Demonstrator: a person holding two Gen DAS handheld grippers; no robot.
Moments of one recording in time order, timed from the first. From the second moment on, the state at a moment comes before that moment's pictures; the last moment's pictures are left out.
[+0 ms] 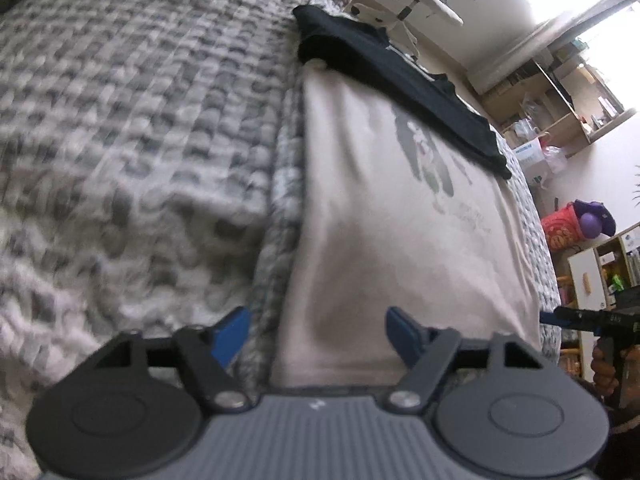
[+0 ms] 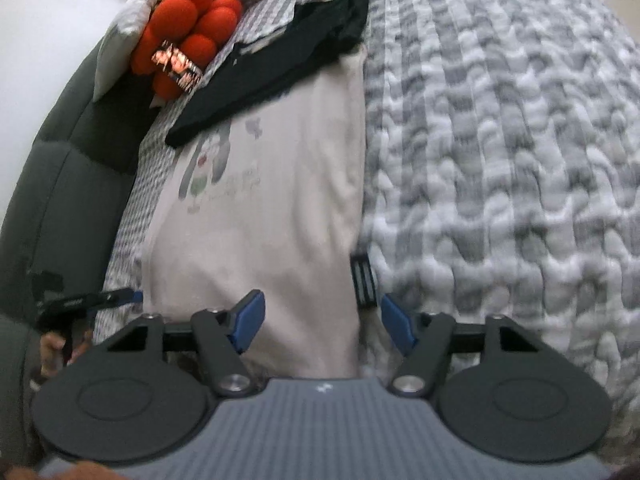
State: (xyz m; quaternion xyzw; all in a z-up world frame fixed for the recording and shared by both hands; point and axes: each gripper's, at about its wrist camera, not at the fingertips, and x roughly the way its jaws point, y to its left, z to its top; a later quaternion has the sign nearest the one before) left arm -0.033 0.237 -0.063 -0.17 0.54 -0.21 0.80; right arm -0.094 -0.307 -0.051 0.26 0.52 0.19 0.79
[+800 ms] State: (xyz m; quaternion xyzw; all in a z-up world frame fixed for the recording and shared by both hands) left arm -0.049 0.240 -0.074 -0.23 0.51 -0.30 0.78; right arm -0.110 -0.288 -0.062 0.29 0.51 0.24 0.77
